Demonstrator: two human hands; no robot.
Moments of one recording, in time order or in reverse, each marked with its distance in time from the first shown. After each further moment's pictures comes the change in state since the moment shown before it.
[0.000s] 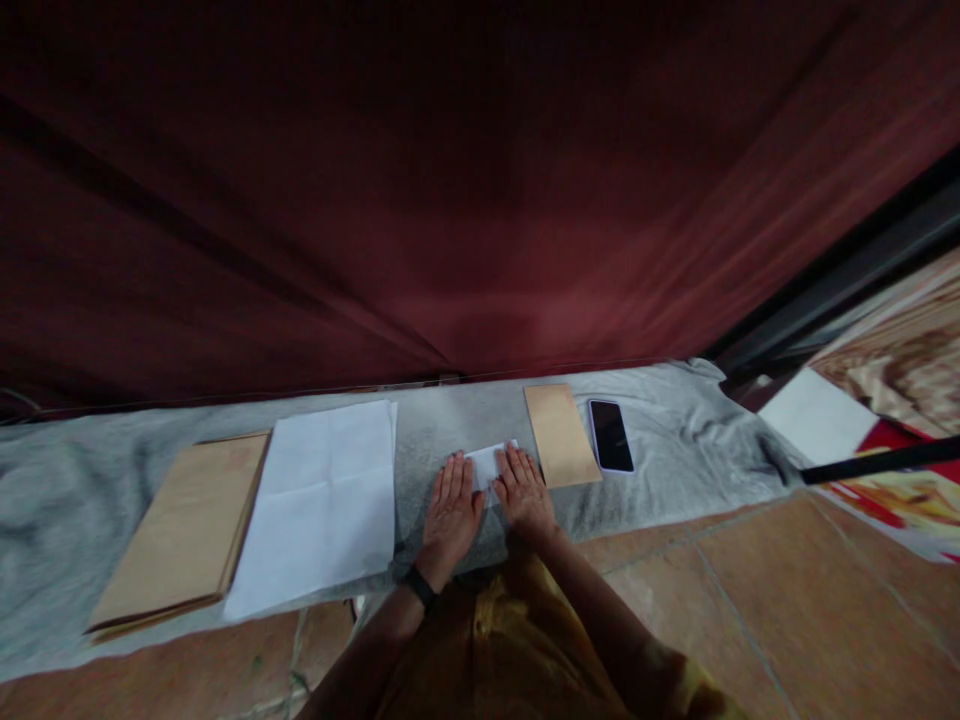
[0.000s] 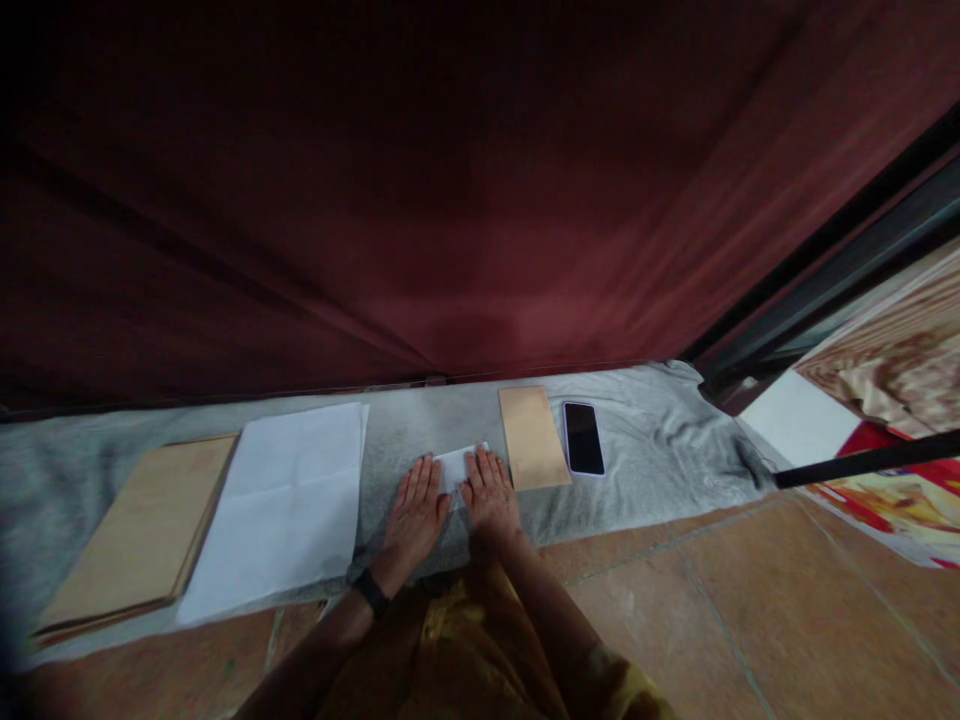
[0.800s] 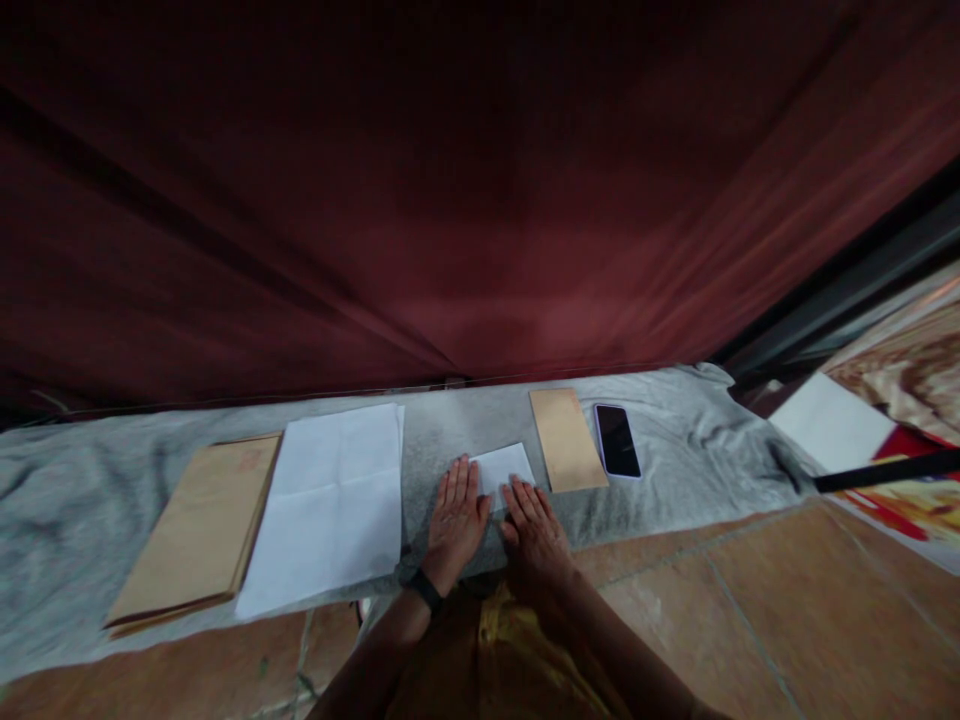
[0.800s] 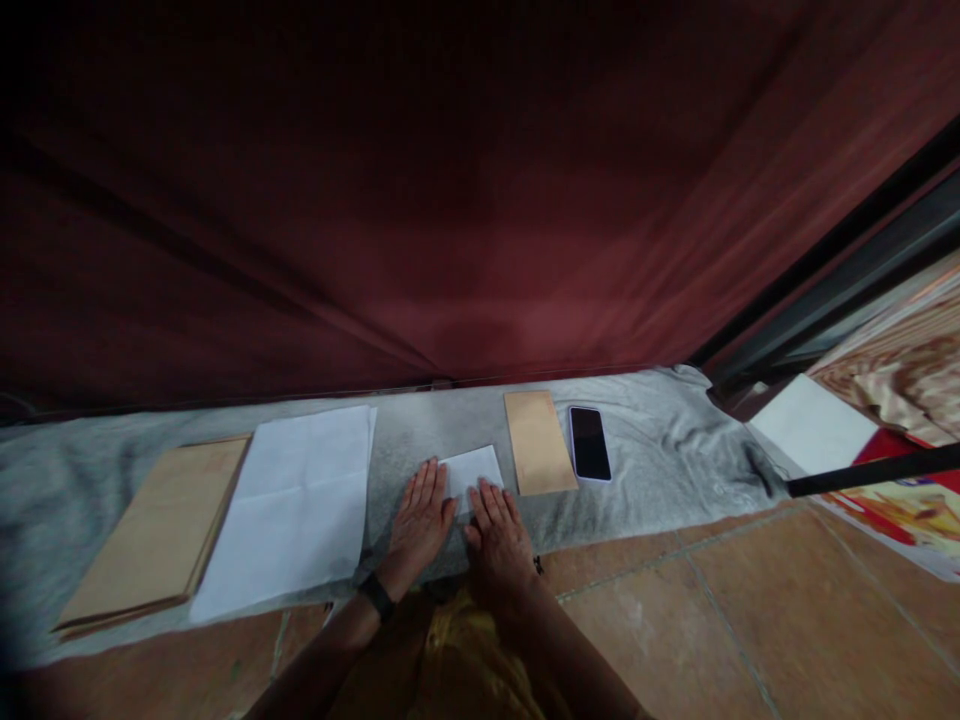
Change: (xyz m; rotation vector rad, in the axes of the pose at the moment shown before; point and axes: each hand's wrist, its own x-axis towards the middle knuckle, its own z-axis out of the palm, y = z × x) left_hand -0.002 -0.001 0.005 -0.004 0.048 -0.014; right_hand -0.049 -0.016 -0.029 0.065 -0.049 -0.079
